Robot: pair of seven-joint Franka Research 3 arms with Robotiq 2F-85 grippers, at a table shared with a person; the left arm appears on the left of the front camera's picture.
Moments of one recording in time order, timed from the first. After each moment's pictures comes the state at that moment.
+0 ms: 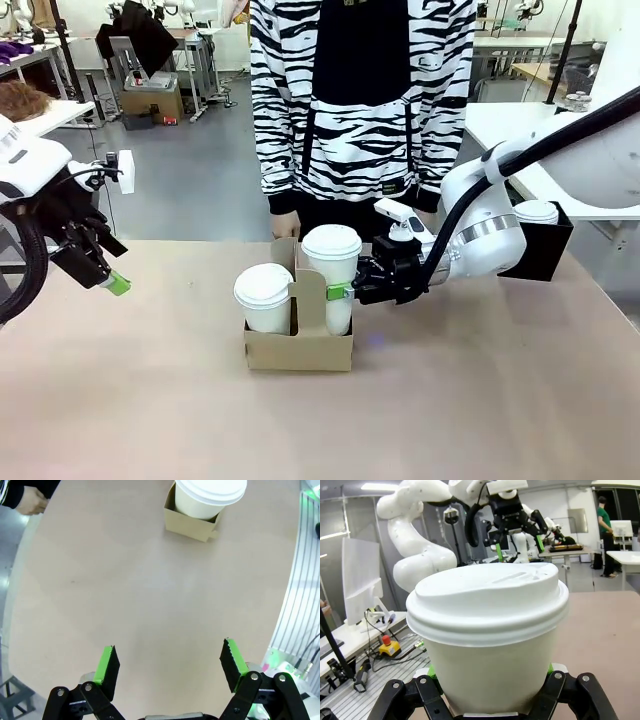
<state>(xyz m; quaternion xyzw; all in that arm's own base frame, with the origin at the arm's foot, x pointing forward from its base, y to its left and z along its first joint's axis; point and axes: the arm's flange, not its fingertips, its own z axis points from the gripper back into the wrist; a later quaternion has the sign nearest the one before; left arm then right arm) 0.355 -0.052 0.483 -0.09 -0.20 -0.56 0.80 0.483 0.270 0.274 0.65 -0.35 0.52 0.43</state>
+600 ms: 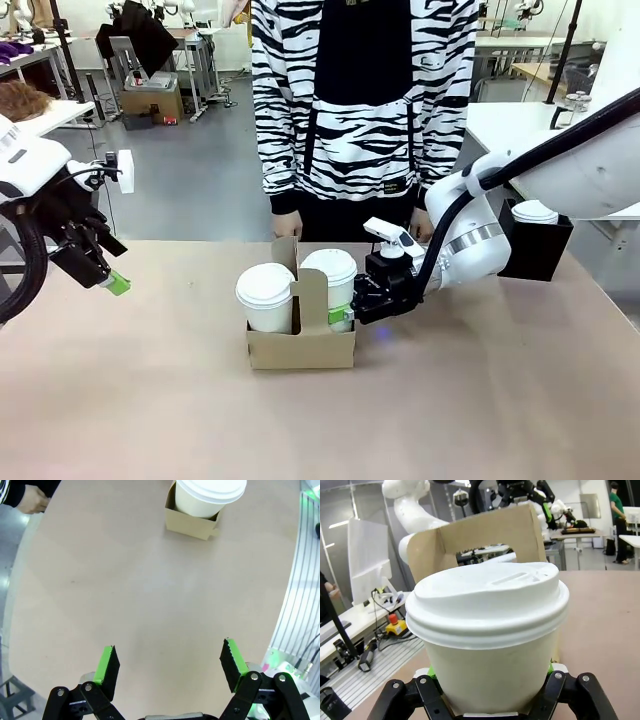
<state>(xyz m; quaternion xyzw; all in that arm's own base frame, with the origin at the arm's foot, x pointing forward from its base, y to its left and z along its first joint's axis) 0.355 -0.052 0.483 -0.09 -0.20 -0.56 0.80 0.491 0.276 0.238 0.64 -0.31 0.56 0.43</state>
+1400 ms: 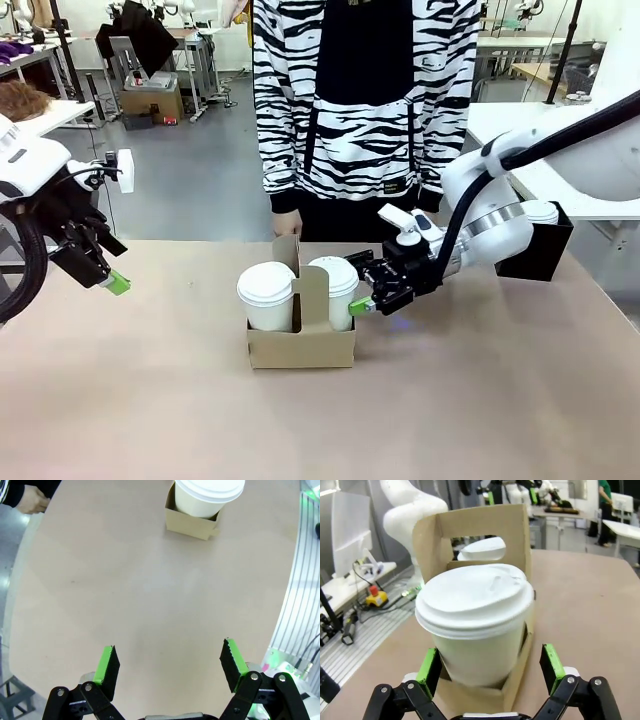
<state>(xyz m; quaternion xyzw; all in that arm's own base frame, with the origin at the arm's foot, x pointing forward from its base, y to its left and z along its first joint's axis) 0.355 -0.052 0.484 -0.09 -0.20 -0.56 0.80 0.504 0.234 0.274 0.55 -0.33 0.61 0.46</state>
